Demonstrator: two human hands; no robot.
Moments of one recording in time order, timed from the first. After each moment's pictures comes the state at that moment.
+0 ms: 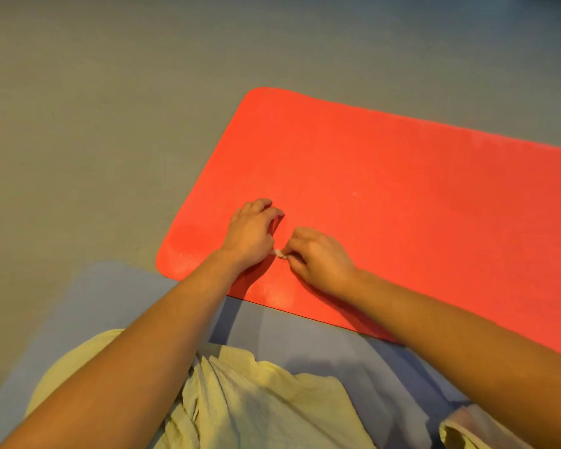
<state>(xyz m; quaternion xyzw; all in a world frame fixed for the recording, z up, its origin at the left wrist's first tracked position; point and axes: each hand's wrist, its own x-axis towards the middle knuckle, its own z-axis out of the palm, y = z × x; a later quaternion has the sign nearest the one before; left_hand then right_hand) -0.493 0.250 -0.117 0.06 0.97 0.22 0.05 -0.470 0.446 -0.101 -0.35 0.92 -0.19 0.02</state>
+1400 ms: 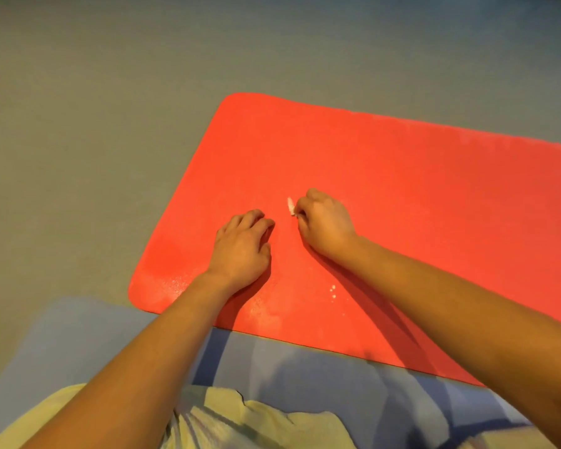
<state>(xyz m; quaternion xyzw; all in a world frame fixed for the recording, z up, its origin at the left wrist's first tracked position) -0.503 0.263 -0.124 0.08 0.98 0.18 0.01 -0.563 0.462 -0.102 -0.21 0.97 -0.14 -0.05</state>
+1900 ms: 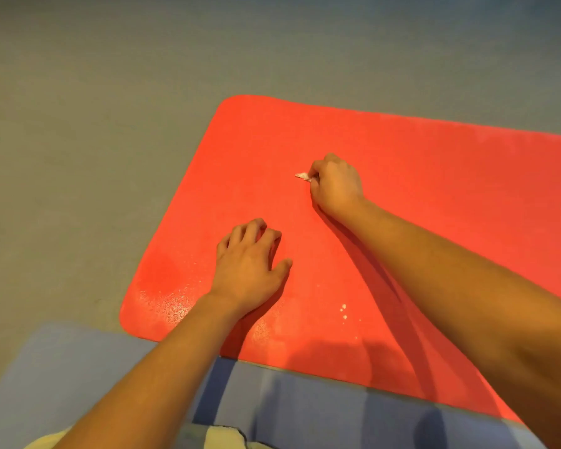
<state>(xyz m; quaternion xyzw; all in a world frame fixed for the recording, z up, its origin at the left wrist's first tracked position) -0.505 0.275 -0.129 0.07 0.99 0.15 -0.02 -0.662 0.467 -0.103 -0.11 0.98 -0.14 -0.07</state>
